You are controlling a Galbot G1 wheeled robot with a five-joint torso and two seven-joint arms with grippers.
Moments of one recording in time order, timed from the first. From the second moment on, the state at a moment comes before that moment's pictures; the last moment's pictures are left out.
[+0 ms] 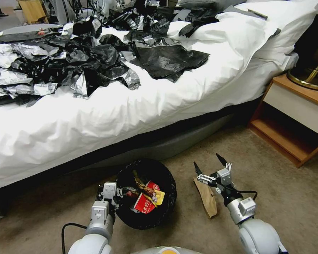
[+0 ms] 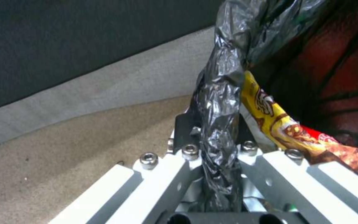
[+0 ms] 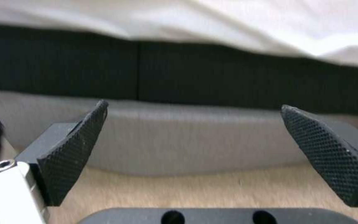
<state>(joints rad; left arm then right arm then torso) 1.74 -1.44 -0.43 -2.19 0.00 0.43 -0.15 -1.52 1.23 0.45 1.85 0.14 0.16 -0.15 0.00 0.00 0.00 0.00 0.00</state>
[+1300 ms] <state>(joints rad) 1.75 -1.45 -0.42 -2.18 0.01 0.42 -0.15 -1.36 1.25 0.40 1.32 0.16 -0.01 -0.29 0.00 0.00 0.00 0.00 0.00</state>
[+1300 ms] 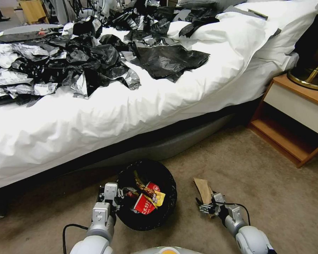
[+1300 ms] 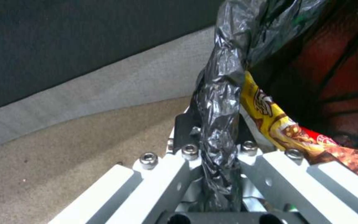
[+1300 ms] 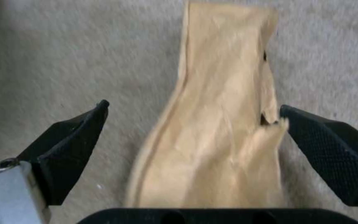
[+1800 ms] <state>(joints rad) 1.75 -1.45 -0.42 -2.18 0.01 0.42 -0.15 -1.33 1.26 0.42 1.23 0.14 0.04 -0.29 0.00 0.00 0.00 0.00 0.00</state>
